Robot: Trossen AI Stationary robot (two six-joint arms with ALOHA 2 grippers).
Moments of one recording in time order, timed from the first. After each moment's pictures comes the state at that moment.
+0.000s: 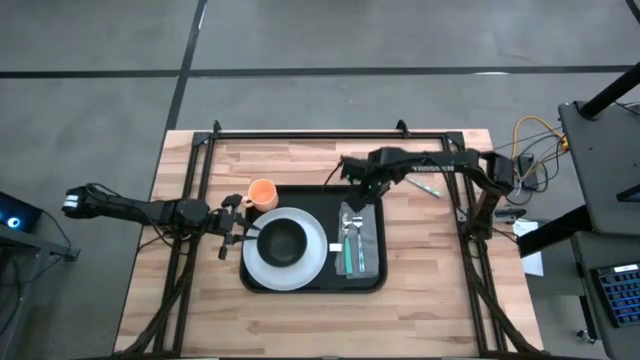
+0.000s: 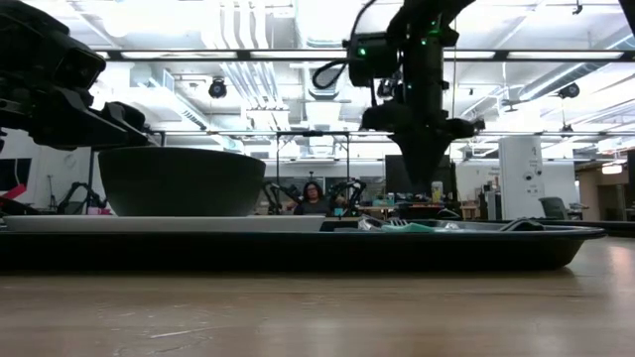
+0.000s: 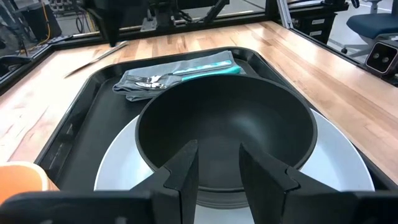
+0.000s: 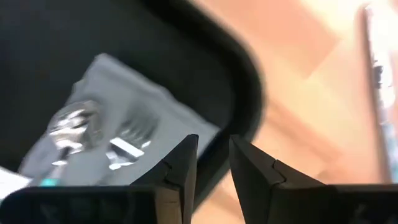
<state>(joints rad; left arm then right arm) -0.11 0.35 0.01 0.02 0.02 0.09 -0.24 1.80 1.37 -1.06 0.08 0.74</state>
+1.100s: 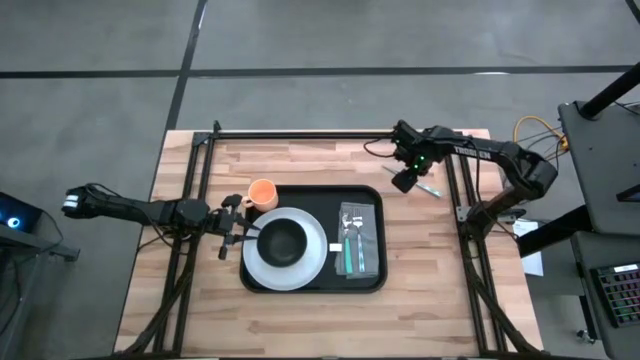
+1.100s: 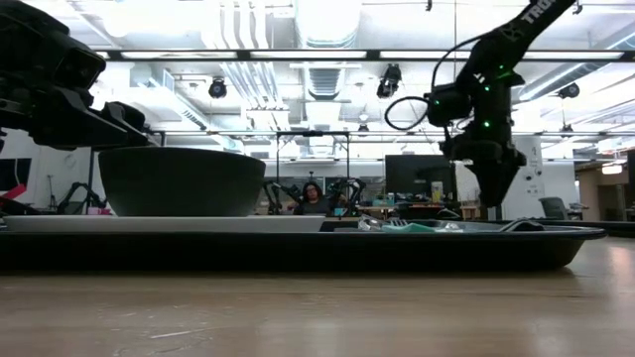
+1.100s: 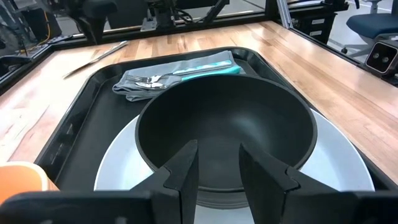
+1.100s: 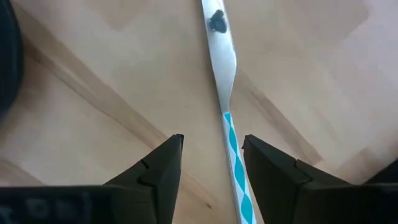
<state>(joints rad) -0.11 0.35 0.01 0.02 0.02 0.09 -0.73 1.51 0.93 -0.90 0.03 0.08</state>
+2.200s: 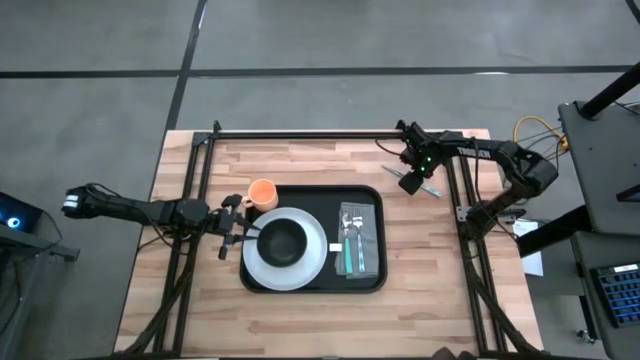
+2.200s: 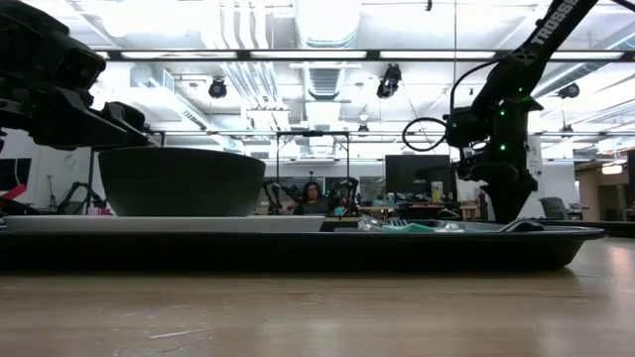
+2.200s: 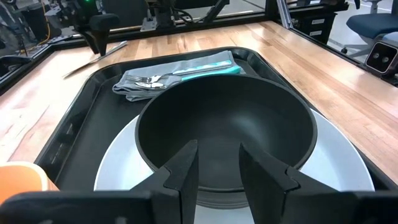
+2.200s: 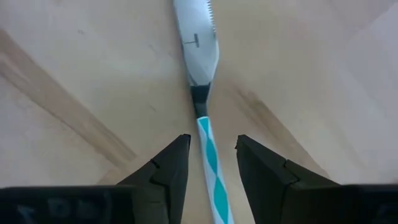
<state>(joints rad) -0.11 0.35 0.01 0.02 0.02 0.09 -0.88 1.52 0.76 -0.70 -0.05 -0.09</state>
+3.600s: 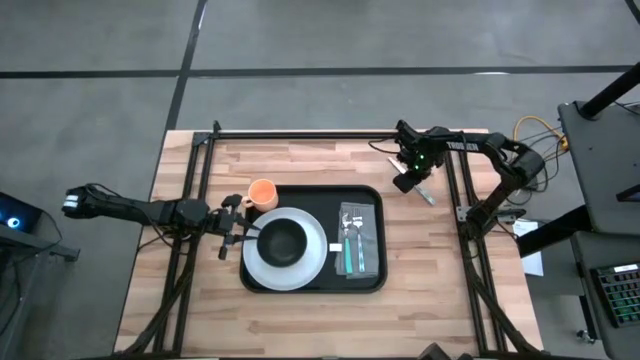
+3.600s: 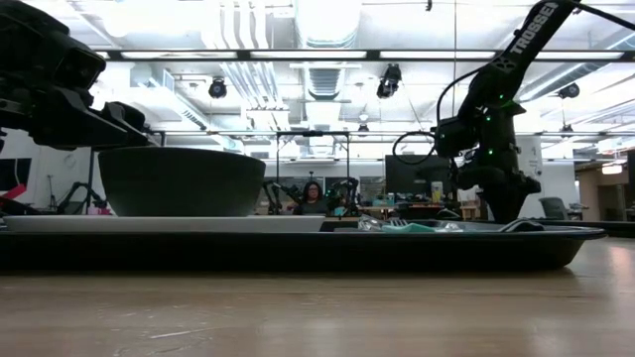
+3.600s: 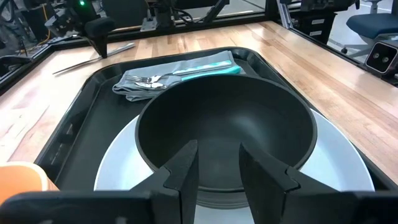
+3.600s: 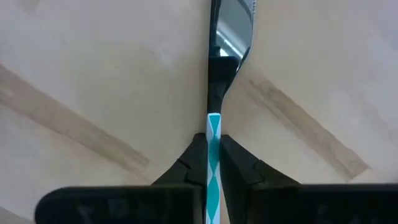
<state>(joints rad) -0.11 0.35 0.01 0.02 0.02 0.09 -0.85 1.65 0.86 -0.81 -0.05 0.08</state>
